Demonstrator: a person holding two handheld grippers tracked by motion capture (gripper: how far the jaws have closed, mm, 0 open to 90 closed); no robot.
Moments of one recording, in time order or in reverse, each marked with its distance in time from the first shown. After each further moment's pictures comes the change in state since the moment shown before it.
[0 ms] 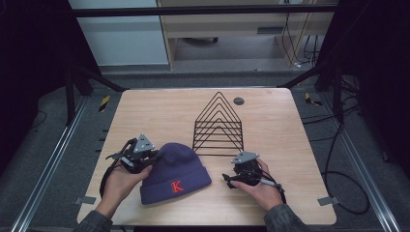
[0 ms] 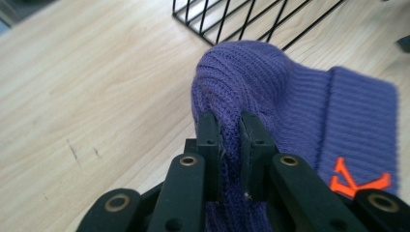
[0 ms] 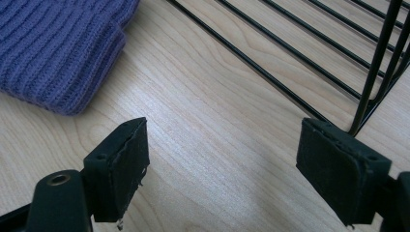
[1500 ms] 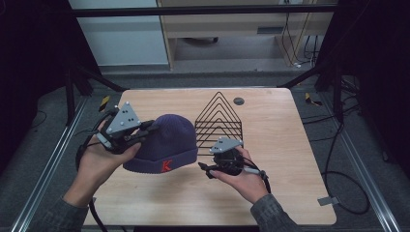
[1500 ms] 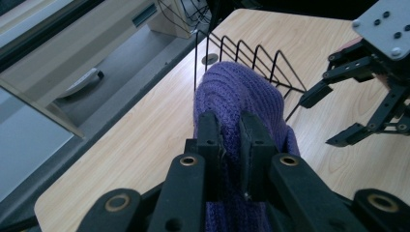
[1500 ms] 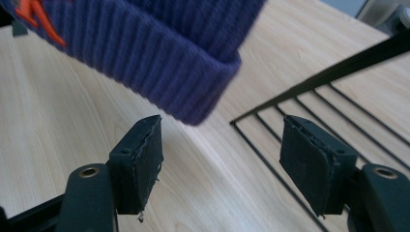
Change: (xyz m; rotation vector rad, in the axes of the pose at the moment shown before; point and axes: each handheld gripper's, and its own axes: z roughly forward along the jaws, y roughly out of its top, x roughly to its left) left arm 0.000 0.096 -0.108 -0.195 0.027 0.196; right arm 0.040 0.089 -0.032 -0.173 0.143 -0.099
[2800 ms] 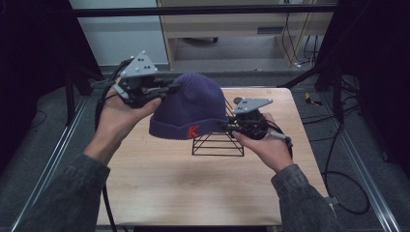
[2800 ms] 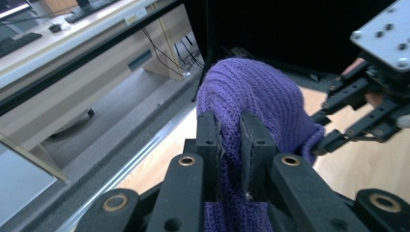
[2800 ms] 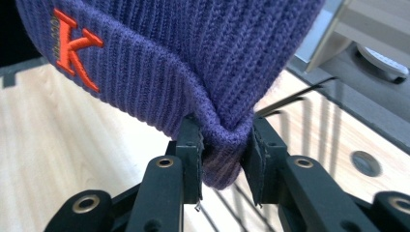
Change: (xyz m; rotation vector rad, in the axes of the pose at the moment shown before) left arm 0.038 0.091 0.026 -0.153 -0.039 -0.055; right arm -0.071 0.066 -0.071 -0.061 -0.051 -0.005
